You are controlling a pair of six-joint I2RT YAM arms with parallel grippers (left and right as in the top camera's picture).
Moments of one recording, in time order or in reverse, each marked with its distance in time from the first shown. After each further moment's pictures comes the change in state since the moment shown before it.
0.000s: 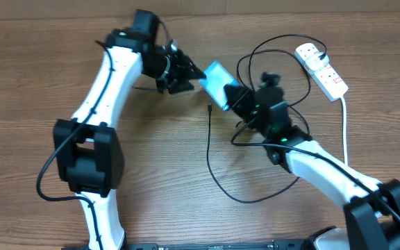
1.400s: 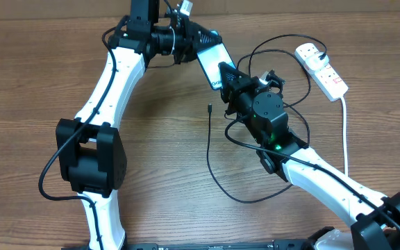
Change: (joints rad) left arm -0.022 0.001 -0.006 0.632 0.244 -0.246; right arm 0.112 -0.066 0.013 0.230 0.177 0.602
